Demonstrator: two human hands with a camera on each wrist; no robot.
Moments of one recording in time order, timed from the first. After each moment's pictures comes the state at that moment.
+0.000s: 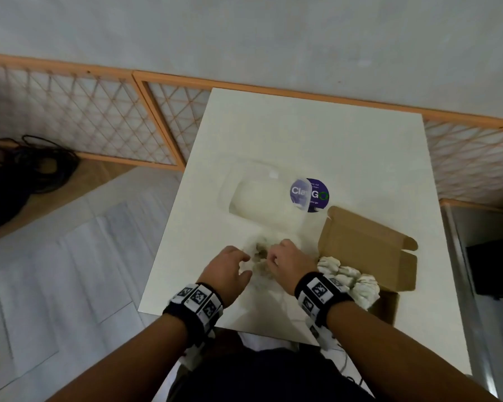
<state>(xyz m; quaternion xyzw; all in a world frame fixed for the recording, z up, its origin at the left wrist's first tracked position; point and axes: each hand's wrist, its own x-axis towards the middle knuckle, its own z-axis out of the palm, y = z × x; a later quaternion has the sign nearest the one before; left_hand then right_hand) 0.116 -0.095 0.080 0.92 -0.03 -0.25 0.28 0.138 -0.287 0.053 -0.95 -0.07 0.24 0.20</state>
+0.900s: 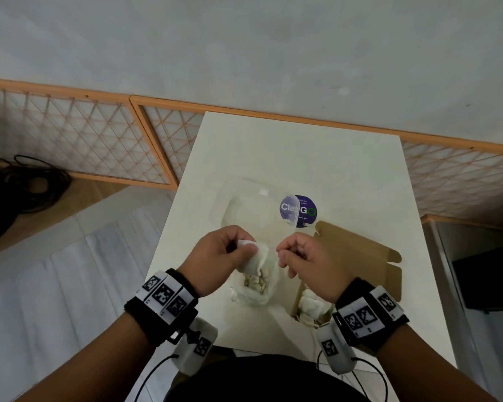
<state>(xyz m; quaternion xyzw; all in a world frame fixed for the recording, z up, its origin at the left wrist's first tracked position) 0.142 -0.097 0.179 0.77 -0.02 -0.19 0.60 0.134 -0.333 0.158 -0.80 0.00 0.19 0.57</state>
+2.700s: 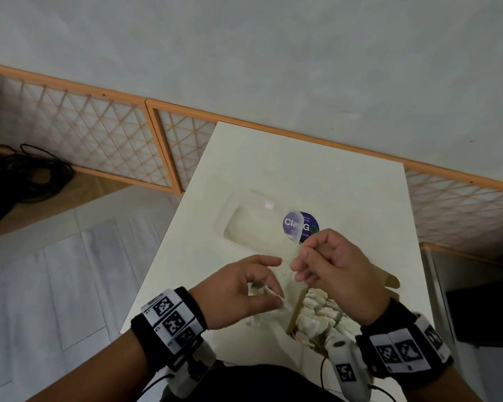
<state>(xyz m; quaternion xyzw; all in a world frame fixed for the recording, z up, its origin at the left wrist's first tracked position) 0.117 -0.105 0.200 0.79 -0.17 -0.24 0.54 0.130 -0.334 0.235 -0.78 0.00 0.14 0.61</state>
